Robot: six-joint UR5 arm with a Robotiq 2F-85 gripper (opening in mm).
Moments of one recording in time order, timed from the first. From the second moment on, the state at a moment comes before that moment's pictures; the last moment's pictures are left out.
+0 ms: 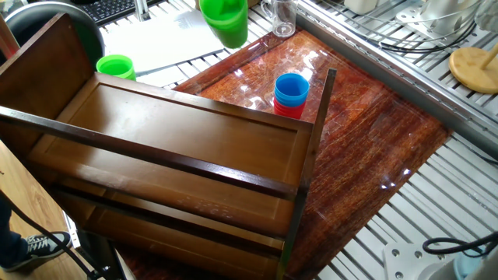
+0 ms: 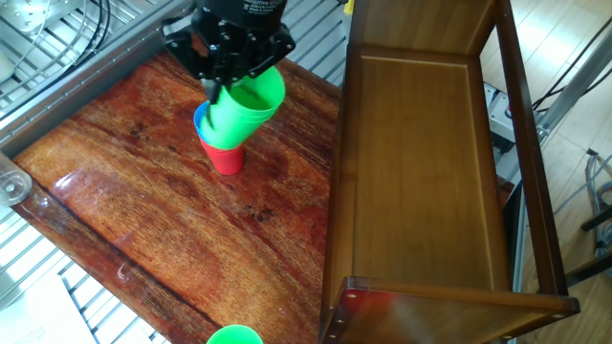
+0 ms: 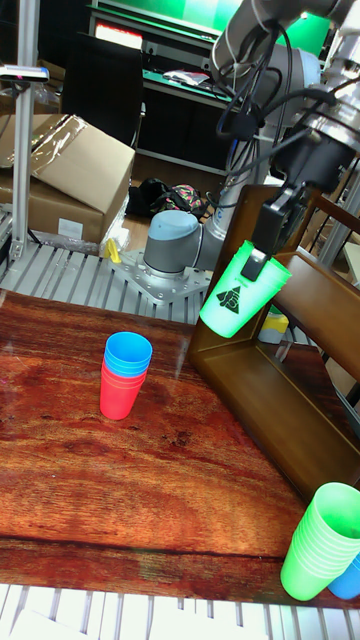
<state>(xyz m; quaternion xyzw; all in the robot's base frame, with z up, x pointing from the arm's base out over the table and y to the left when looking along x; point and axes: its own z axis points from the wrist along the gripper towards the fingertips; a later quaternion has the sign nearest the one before) 0.577 0.064 0.363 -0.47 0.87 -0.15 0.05</state>
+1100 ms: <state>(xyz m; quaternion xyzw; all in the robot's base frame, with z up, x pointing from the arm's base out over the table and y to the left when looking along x) 0.556 0.014 0.336 -0.44 0.89 -0.11 0.04</state>
